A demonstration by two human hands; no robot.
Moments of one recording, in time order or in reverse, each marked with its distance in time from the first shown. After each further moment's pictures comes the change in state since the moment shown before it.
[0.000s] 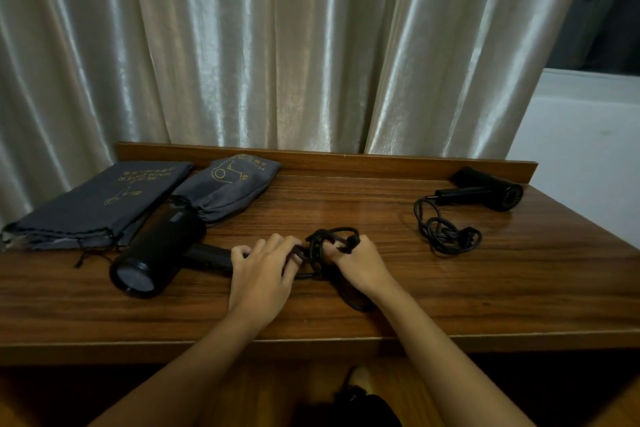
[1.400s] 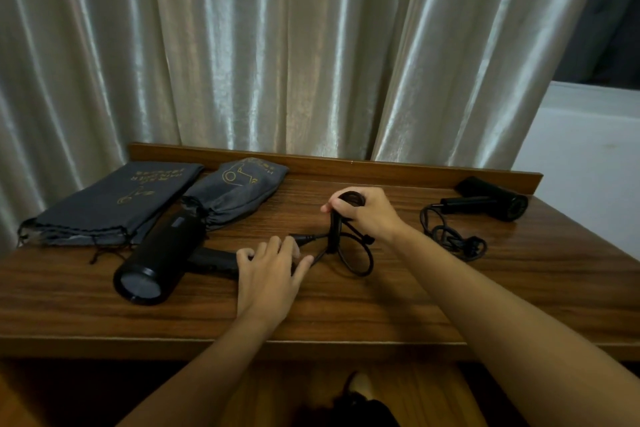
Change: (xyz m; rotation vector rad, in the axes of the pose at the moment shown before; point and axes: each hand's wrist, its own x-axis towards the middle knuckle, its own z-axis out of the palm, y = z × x) left_hand 0.000 0.005 -0.004 0.136 0.028 -0.091; right_hand 0.037 -0.056 -0.045 0.165 -0.059 -0.247
